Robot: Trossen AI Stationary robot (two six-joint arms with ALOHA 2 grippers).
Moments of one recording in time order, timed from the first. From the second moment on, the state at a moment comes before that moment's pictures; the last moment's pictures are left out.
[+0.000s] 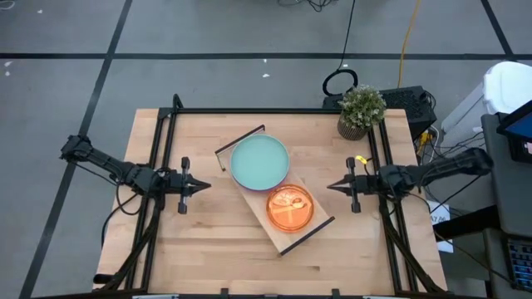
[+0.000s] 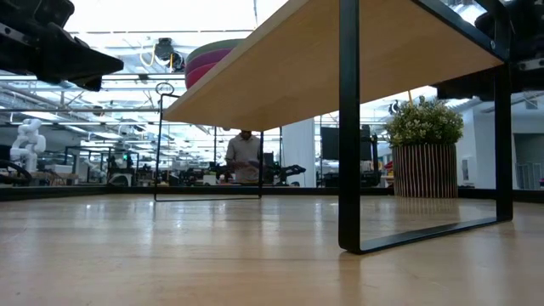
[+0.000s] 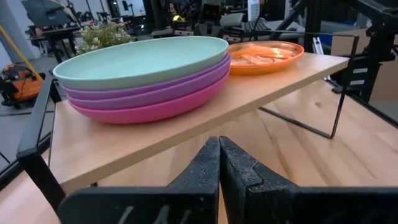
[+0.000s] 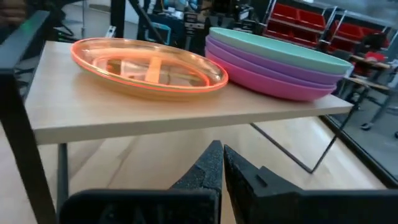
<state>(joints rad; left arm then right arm) -0.41 0.32 0.11 0.10 -0.42 0.07 0.21 0.36 0.02 0.22 0.15 -0.20</state>
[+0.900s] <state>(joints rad) -0.42 0.25 0.11 0.06 -0.43 0.05 0.06 0.23 0.02 0.13 0.07 -0.19</state>
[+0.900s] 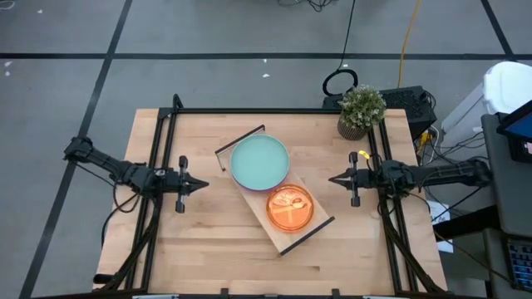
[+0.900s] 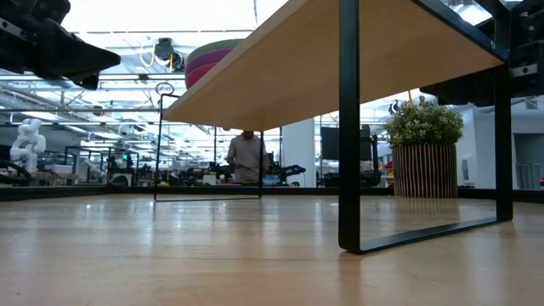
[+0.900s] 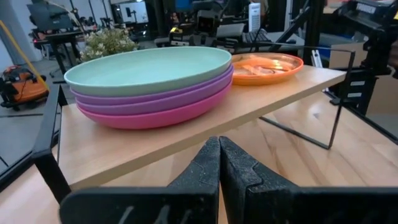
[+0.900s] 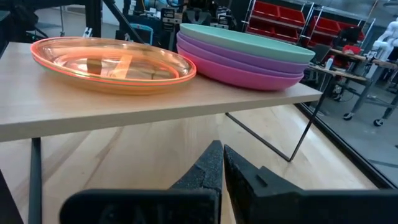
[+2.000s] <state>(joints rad) -0.29 0.00 0.01 0.09 -0.26 0.25 0.06 0.20 0.02 0.12 0.08 -0.17</state>
